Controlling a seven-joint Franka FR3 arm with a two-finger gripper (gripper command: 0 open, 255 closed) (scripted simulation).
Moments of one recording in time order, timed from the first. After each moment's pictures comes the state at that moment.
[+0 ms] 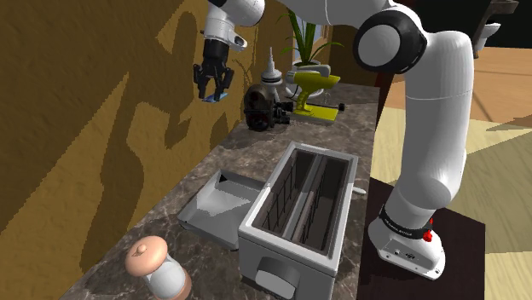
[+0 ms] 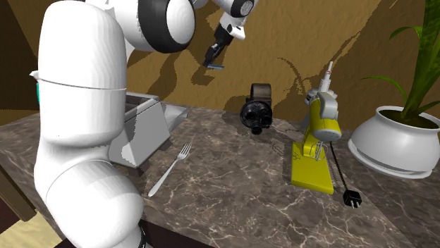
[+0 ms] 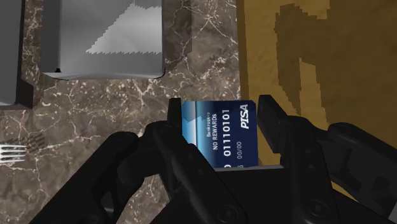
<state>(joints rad) -0.04 0.34 0.12 -1.30 0.54 1.52 1.38</state>
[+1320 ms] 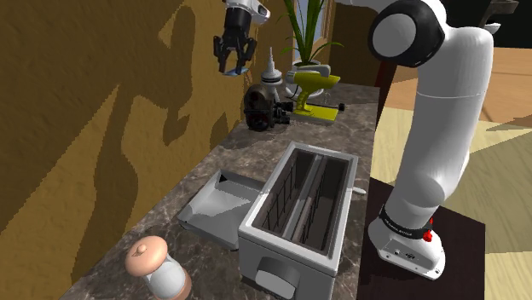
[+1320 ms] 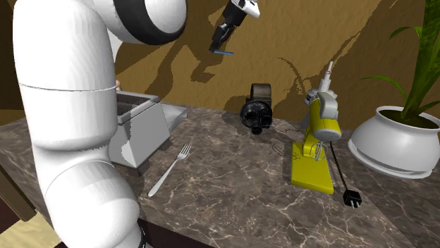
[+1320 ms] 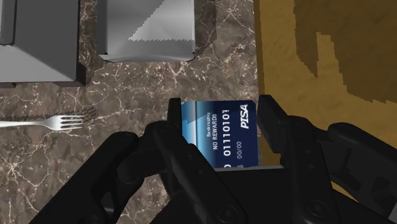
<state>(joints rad) -0.14 0.23 0.08 -1.25 0.55 1.32 1.35</state>
